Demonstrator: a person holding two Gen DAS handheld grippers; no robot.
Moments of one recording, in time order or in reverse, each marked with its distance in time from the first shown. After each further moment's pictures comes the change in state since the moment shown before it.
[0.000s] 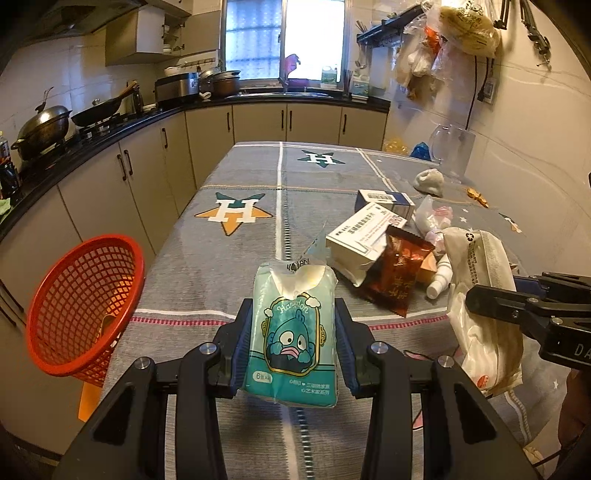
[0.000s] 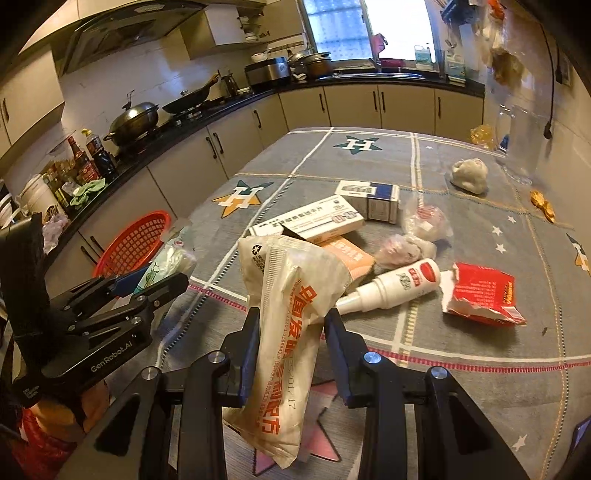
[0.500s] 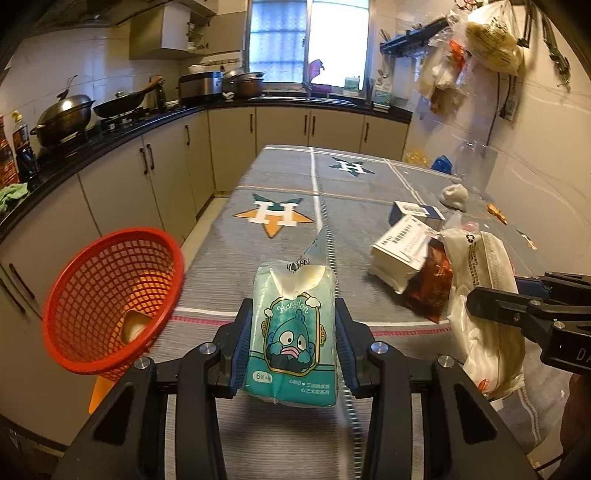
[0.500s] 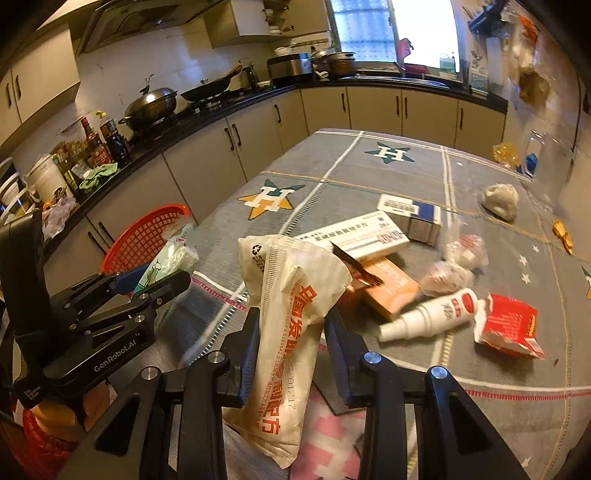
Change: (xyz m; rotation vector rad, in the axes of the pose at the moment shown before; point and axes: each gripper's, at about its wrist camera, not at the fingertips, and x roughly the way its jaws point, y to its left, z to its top) left arm -0.007 0.038 0.001 -0.062 -0.022 0.053; right arm 0.018 0.036 0.018 -0.080 0.019 0.021
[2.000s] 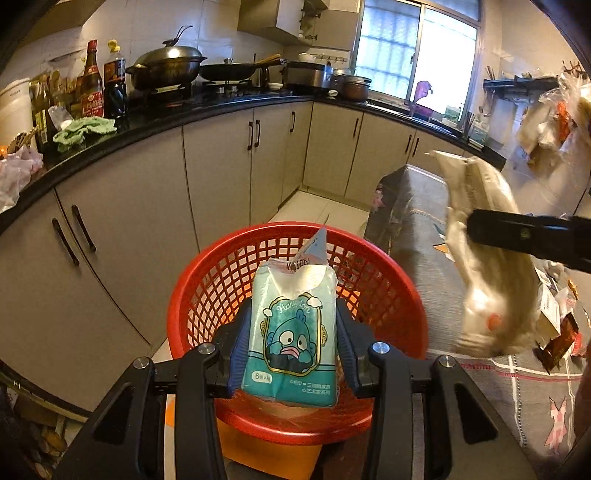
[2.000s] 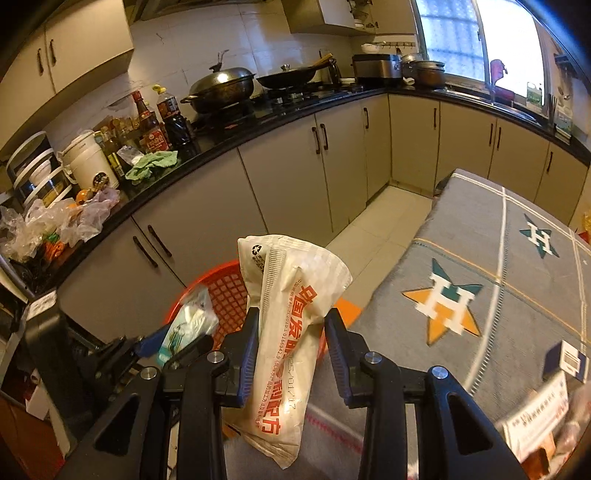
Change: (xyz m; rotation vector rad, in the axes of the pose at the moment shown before) left arm 0.009 0.184 -0.001 -0.265 0.000 0.210; right arm 0.129 0.169 0.124 -0.152 0.027 0.190
